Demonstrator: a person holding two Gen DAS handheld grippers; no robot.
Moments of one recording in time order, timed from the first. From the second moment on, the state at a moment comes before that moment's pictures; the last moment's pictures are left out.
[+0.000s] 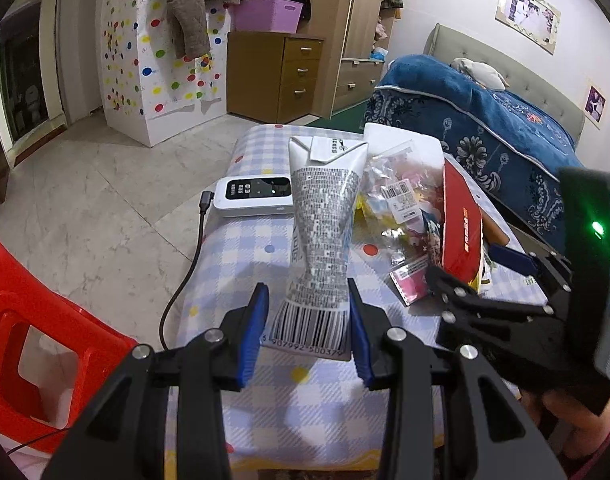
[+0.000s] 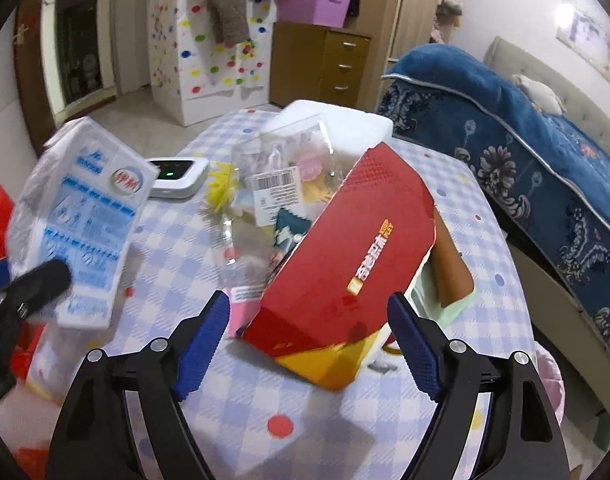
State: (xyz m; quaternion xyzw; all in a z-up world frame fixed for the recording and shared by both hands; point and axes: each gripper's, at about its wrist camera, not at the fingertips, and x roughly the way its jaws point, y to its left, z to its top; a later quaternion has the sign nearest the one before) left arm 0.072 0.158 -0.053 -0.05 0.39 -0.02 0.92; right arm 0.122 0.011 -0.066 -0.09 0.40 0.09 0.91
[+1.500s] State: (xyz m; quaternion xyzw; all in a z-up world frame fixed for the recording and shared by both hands) left arm 0.069 0.096 -0.040 0.00 0.39 -0.07 0.92; right arm 0.113 -0.107 -0.044 0.00 0.42 0.08 0.91
